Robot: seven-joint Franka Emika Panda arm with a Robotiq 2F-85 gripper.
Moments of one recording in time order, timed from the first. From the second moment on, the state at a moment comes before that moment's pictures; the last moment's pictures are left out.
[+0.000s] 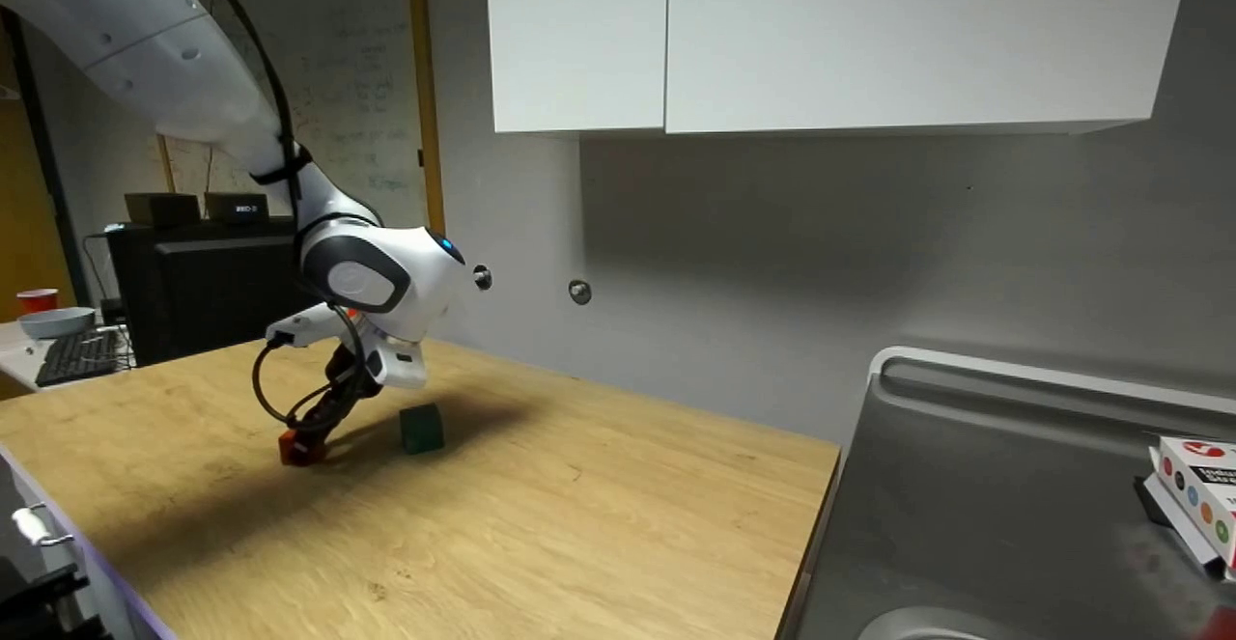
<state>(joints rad) -0.03 0.34 -0.10 -2.20 0.48 2.01 0.51</state>
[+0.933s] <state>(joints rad) -0.08 0.27 -0.12 -1.99 0.47 1.92 0.52</state>
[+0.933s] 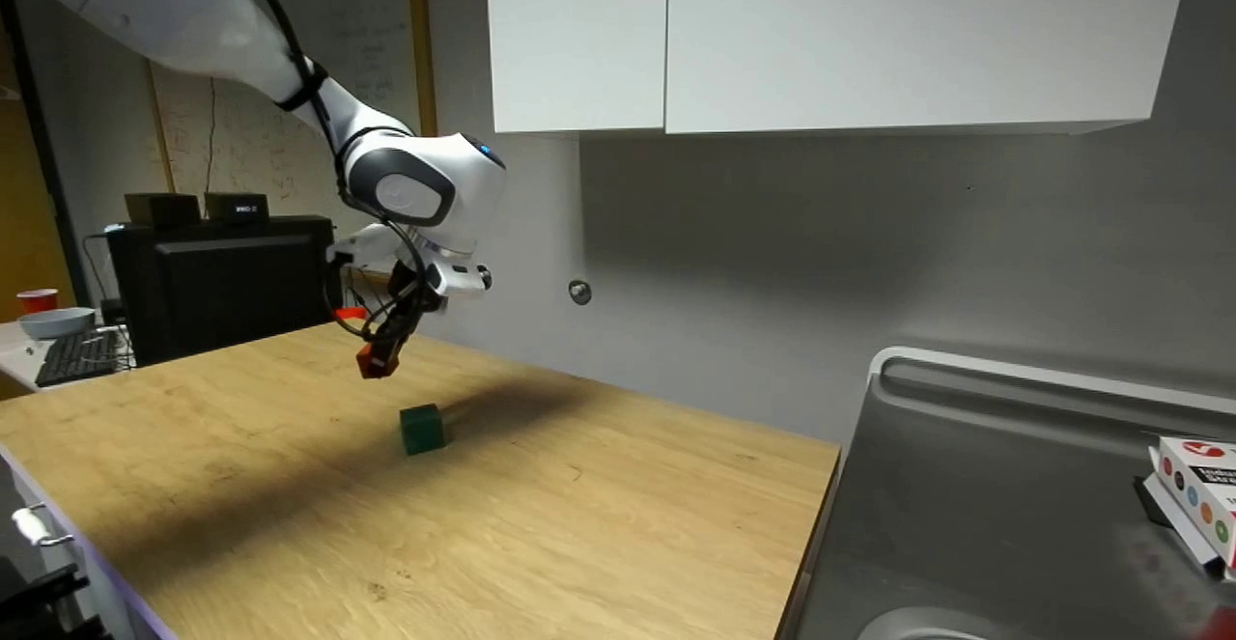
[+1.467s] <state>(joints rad) -0.15 0.32 -0.15 -1.90 0.47 1.87 0.51</state>
